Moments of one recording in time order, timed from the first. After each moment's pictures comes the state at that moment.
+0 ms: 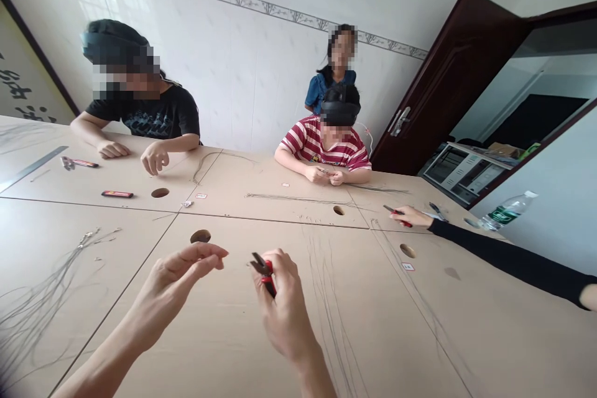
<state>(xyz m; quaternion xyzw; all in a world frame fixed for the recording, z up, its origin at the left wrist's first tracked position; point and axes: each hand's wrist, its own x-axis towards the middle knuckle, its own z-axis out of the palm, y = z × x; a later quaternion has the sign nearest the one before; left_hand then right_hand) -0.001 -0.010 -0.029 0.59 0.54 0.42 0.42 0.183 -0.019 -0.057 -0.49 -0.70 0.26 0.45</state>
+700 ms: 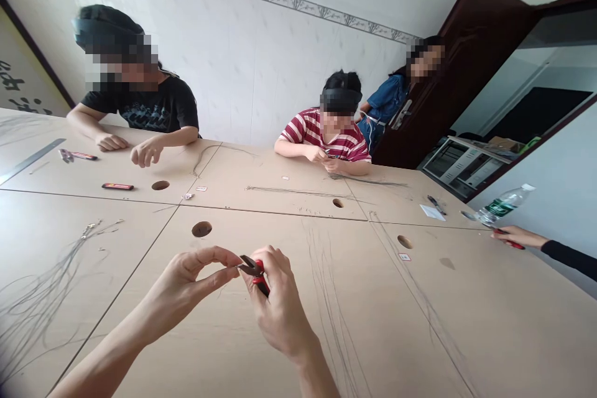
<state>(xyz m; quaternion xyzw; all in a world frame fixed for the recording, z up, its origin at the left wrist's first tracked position) 0.004 -0.017 -0.033 0.65 0.48 0.35 0.48 0.177 -0.031 -0.051 -0.45 -0.73 0.28 0.42</state>
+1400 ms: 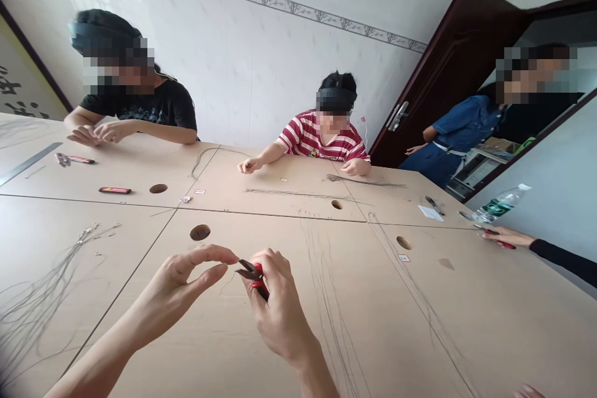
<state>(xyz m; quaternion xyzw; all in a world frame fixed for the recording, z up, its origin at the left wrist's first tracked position) -0.003 -0.016 -0.027 0.69 0.50 0.34 0.41 0.179 -0.032 -0.051 -0.46 -0.74 0.26 0.42</state>
